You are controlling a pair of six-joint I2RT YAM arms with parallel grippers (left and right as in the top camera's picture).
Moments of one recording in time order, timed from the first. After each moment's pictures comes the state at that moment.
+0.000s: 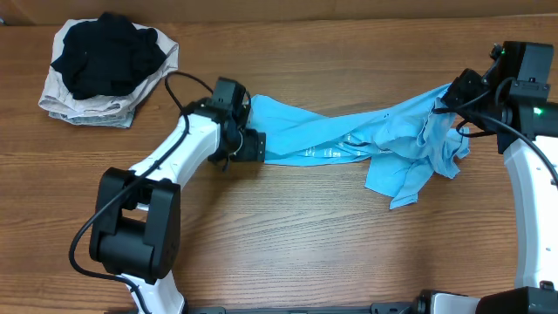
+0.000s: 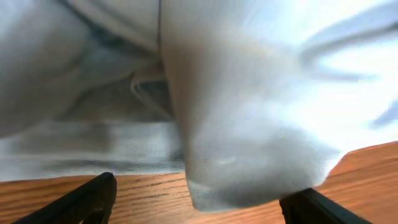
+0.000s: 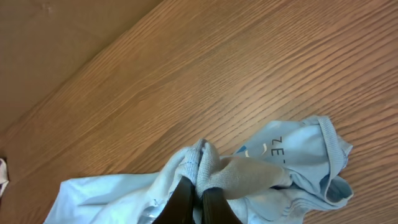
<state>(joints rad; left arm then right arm) -0.29 1.91 1.31 -0.74 0.17 -0.23 -0.15 1.48 1.43 -0.83 -0.11 0.46</state>
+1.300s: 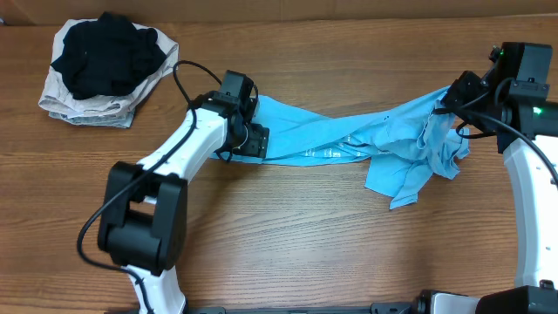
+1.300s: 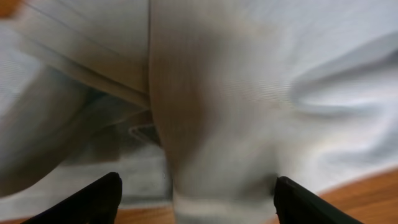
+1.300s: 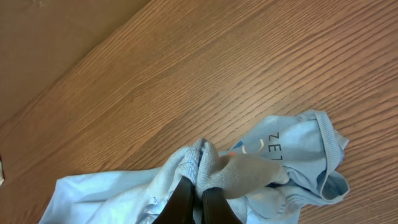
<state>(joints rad) -0.32 1.98 1.36 -0.74 0.10 -0.18 -0.15 1.48 1.43 -0.85 -0.11 0.46</state>
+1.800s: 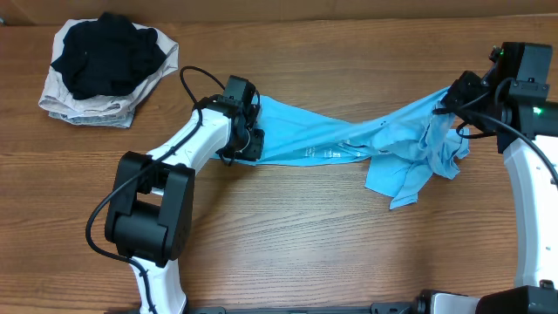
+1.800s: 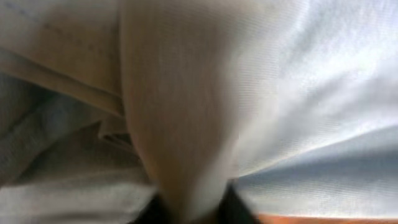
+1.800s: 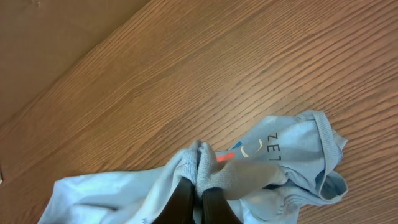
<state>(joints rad) -0.32 2.02 1.37 -0.75 0.13 -0.16 -0.16 1.48 1.43 -0.85 -0.10 0.46</state>
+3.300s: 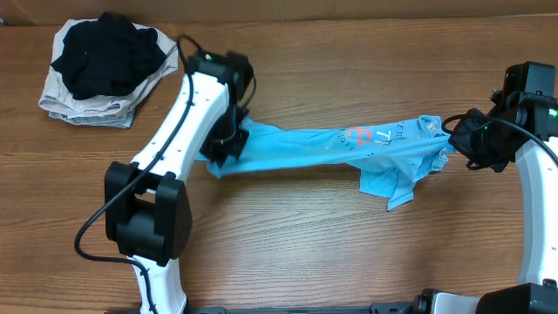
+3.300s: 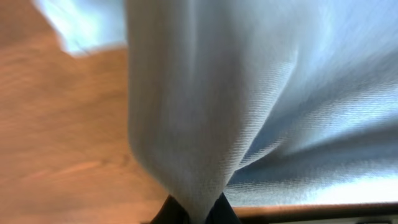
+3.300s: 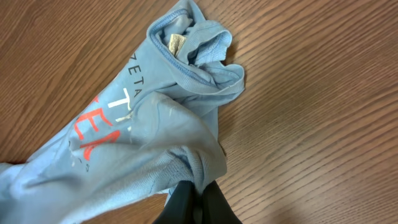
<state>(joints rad) -0.32 2.03 1.76 -1.56 -0.07 -0.01 -0.23 1.48 1.43 -1.22 -0.08 0.42</state>
